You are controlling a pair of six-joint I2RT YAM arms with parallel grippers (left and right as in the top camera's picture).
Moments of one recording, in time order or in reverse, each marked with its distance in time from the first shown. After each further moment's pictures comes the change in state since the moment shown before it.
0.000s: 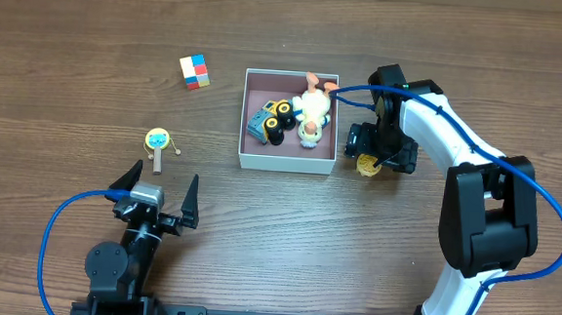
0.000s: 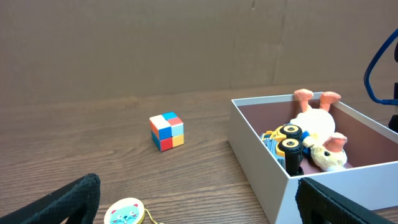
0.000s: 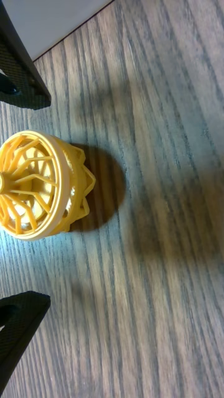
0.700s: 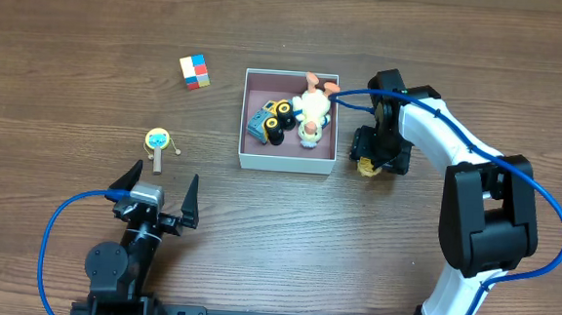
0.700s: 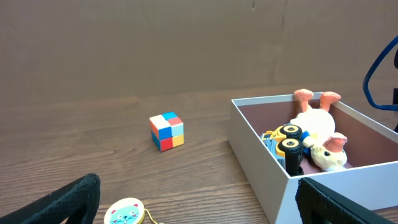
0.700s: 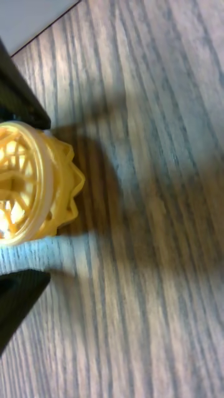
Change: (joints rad) left arm 0.000 0.000 0.000 0.000 0.000 0.000; right arm 0.000 0.000 -0.045 0.060 -0.002 -0.002
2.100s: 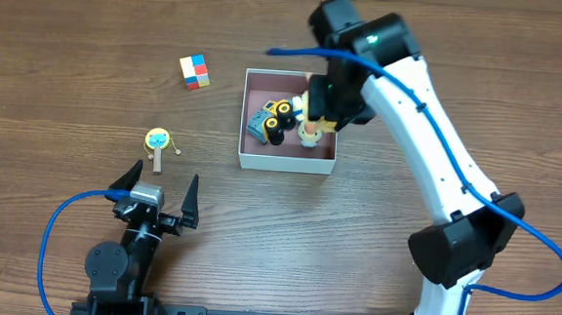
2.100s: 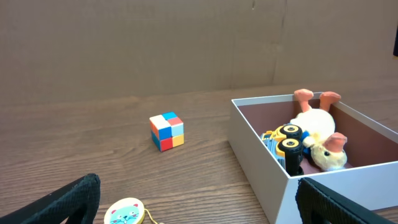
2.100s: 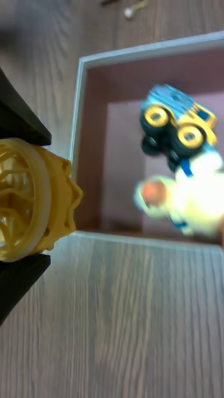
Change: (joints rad) left arm 0.000 0.000 0.000 0.000 0.000 0.000; right arm 0.284 0.015 0.789 -0.594 0.011 0.012
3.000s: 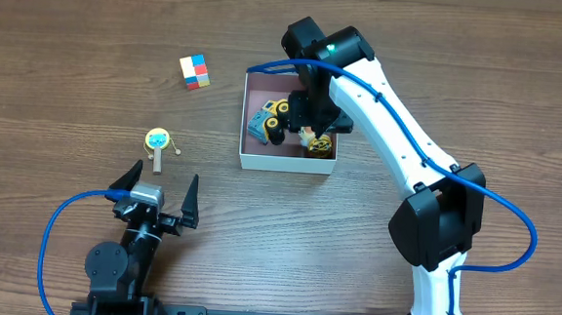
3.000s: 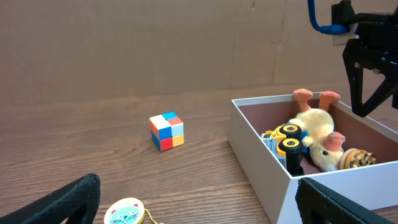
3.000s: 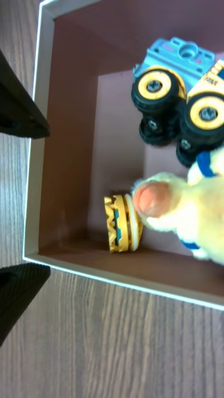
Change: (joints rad) left arm 0.000 0.000 0.000 0.000 0.000 0.000; right arm 0.033 0.125 -0.071 0.074 0.031 0.013
